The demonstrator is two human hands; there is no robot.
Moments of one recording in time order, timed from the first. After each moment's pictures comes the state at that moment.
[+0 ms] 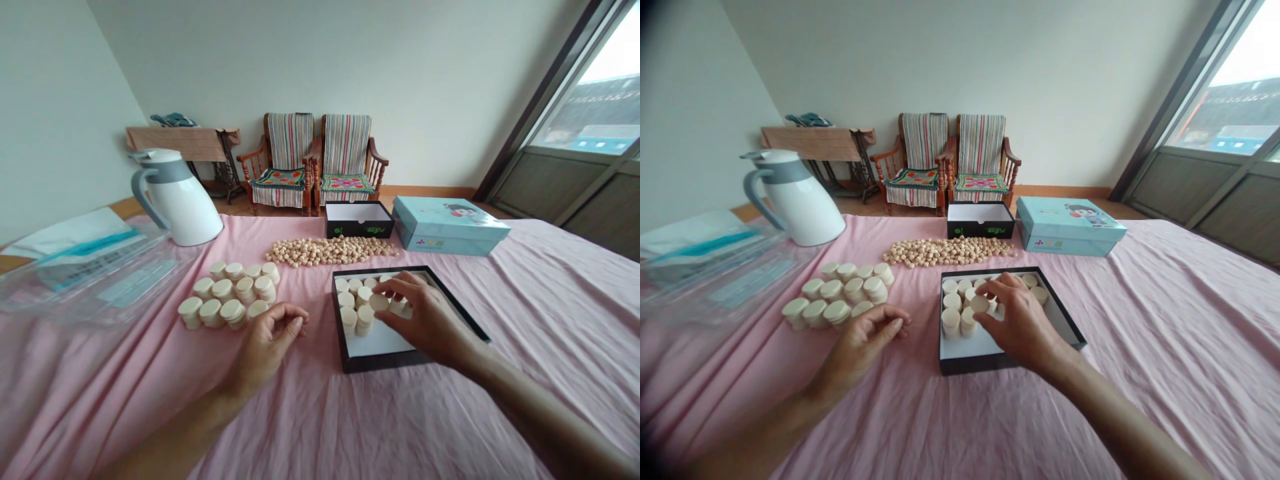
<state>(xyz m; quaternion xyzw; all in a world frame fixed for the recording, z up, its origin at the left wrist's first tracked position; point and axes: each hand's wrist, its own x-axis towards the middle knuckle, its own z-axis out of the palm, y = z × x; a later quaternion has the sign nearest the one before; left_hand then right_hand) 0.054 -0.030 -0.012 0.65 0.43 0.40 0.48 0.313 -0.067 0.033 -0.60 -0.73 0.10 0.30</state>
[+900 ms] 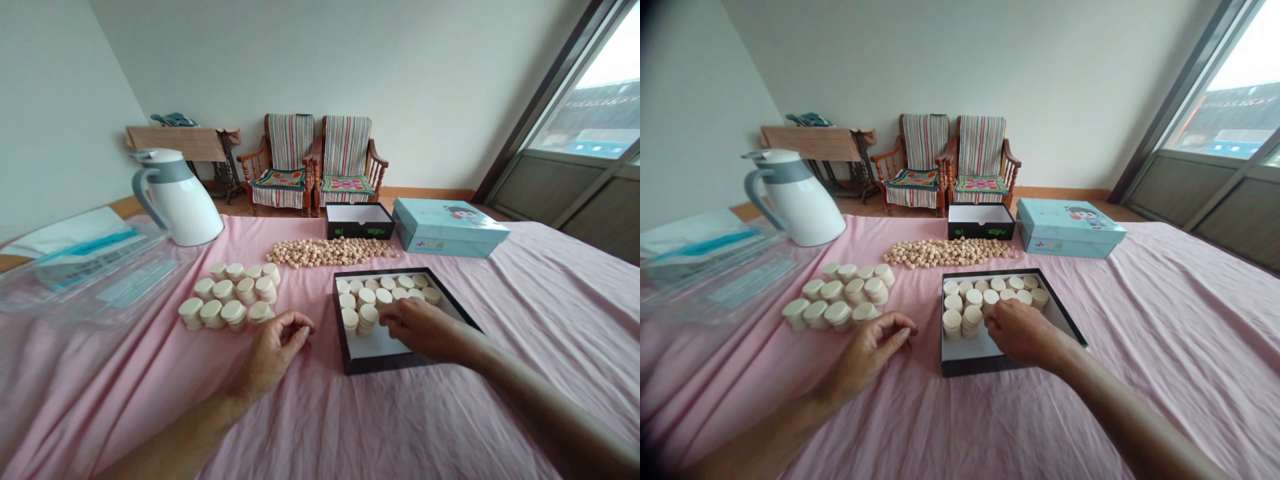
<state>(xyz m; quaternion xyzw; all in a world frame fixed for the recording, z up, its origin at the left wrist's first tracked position) 0.057 -0.029 -0.021 0.67 0.44 0.35 0.48 0.319 -0.059 0.034 -0.61 -0.77 0.18 0.04</state>
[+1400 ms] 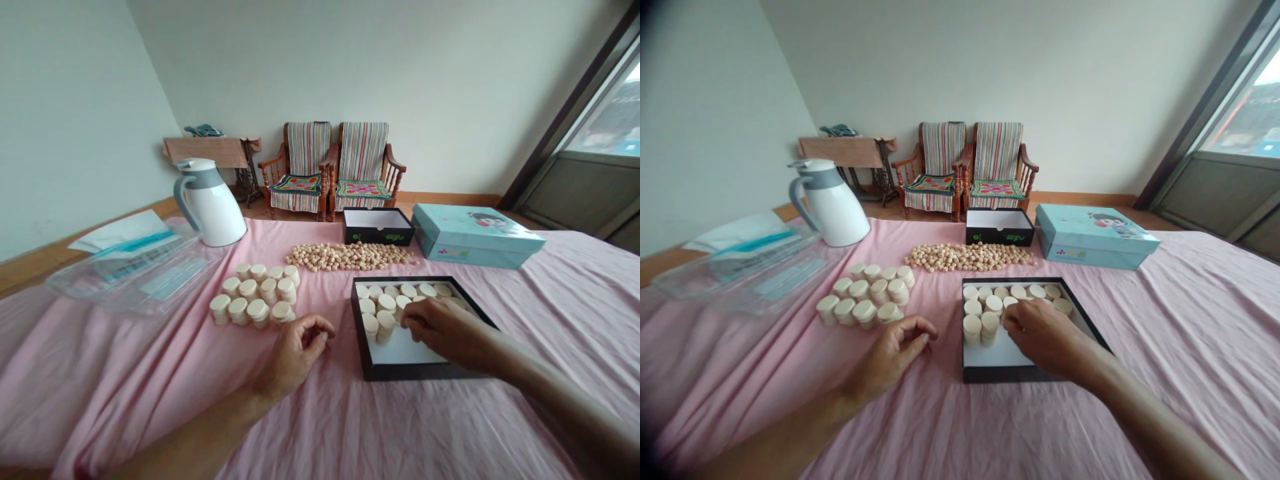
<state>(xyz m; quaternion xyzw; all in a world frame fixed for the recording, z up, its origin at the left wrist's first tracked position) 0.056 -0.037 -0.020 0.69 0.43 0.35 0.47 0.315 -0.057 0.045 -0.60 -0.79 0.13 0.08</state>
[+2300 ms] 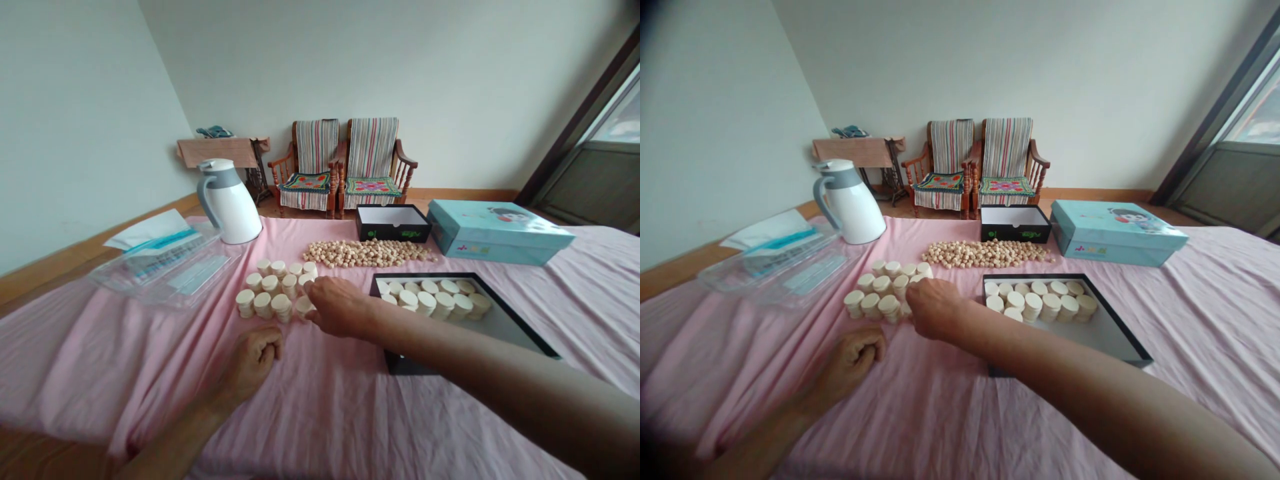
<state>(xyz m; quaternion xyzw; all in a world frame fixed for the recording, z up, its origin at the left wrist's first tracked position) -0.053 -0.038 -0.034 0.82 0.45 0.31 0.19 0.149 -0.008 0.063 -0.45 -0.89 0.05 0.03</state>
